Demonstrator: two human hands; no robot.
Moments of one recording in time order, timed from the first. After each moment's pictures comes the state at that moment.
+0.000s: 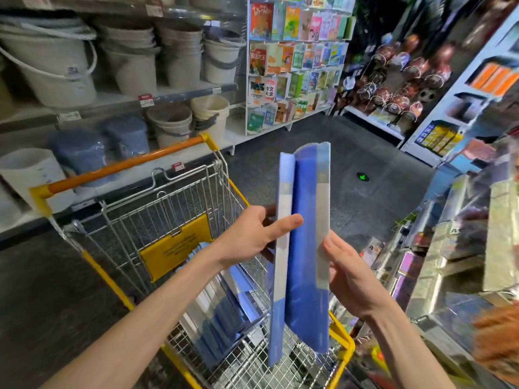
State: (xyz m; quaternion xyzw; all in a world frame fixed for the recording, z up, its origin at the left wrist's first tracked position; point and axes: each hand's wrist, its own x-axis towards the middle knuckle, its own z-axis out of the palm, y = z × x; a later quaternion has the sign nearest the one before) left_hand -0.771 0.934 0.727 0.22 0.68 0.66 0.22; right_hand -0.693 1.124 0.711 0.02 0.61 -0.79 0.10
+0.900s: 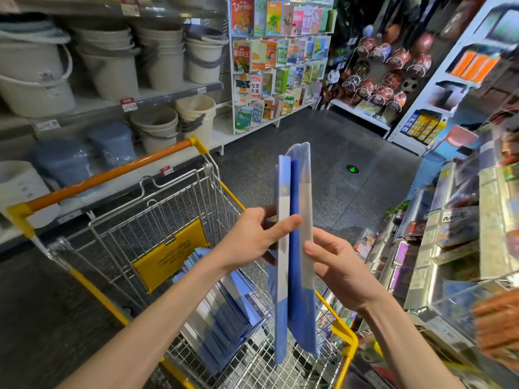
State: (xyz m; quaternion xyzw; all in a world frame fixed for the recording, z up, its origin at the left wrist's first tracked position) left_hand -0.784 0.936 0.721 0.21 0.66 0.68 0.25; right_hand -0.709 1.115 0.707 0.04 0.66 -0.75 0.07
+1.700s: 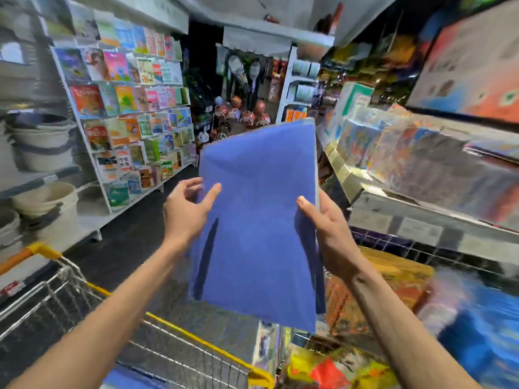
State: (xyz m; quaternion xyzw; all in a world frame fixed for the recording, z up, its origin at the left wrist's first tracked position) left_hand -0.842 1.098 0.828 0.18 0.71 0.68 -0.01; right_hand -0.638 1.234 0.876 0.11 0.72 -0.60 -0.33
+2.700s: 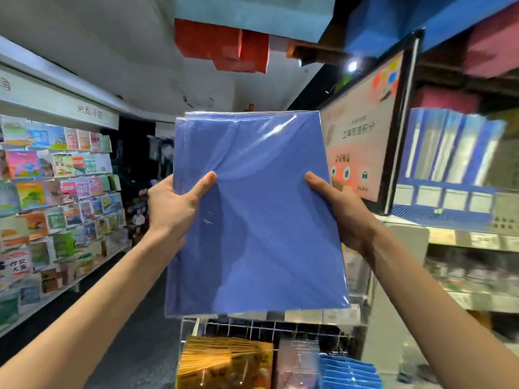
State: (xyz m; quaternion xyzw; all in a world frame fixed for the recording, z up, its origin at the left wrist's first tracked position) left_hand -0.622 1.312 1.049 0.35 0.45 0.82 -0.02; right_hand -0.392 1.444 1.088 0.10 0.71 -0.57 -0.41
